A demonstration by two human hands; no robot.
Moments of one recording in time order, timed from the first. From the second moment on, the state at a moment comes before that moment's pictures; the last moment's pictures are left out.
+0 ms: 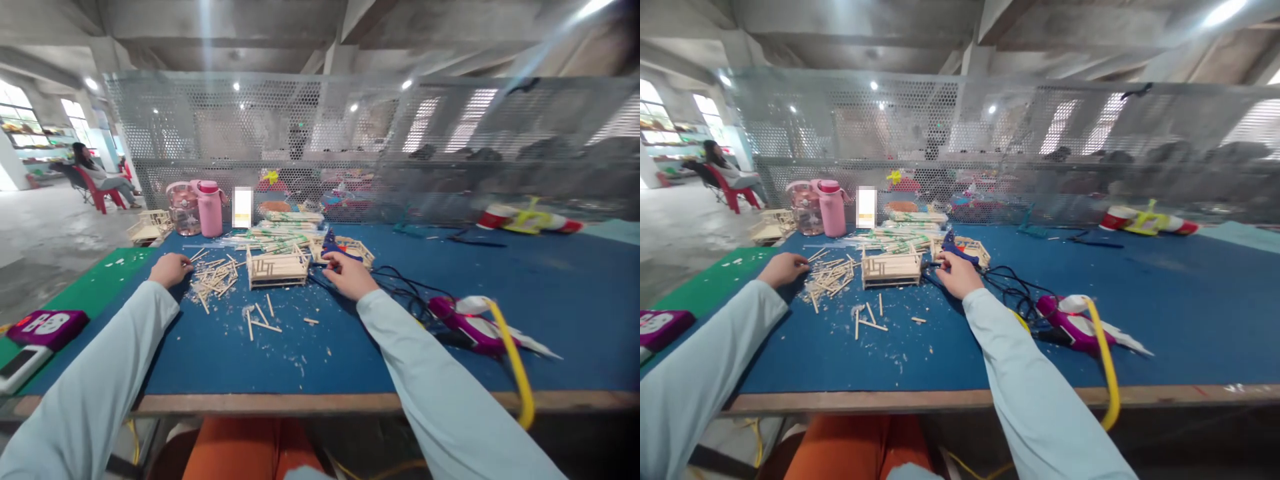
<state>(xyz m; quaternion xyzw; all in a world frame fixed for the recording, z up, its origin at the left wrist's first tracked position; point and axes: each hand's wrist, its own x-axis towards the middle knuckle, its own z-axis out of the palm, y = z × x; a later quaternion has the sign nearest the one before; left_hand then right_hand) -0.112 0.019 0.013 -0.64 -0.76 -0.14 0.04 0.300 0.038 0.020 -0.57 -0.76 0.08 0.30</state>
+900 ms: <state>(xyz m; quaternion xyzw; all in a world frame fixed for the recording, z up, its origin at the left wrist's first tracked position) -0.075 0.010 0.021 -0.71 -0.70 0.01 0.03 0.294 0.032 0.022 -0.60 -0.76 0.06 0.24</state>
